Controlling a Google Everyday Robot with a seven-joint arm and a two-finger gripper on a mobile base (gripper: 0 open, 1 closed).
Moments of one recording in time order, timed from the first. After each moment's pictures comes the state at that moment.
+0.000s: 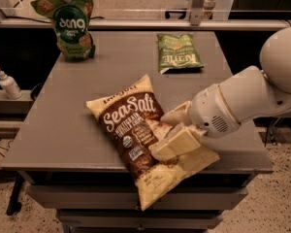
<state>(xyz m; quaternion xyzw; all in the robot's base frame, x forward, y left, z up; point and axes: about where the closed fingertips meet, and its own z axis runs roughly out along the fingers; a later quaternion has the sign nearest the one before) 0.405 -0.046 0.858 -0.54 0.74 0.31 0.25</state>
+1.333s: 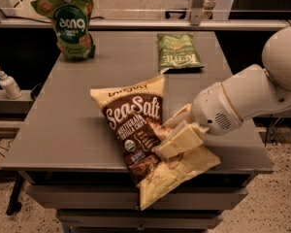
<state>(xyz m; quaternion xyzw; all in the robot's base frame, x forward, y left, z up) 0.412 -0.052 0.857 -0.54 0.74 0.31 0.25</state>
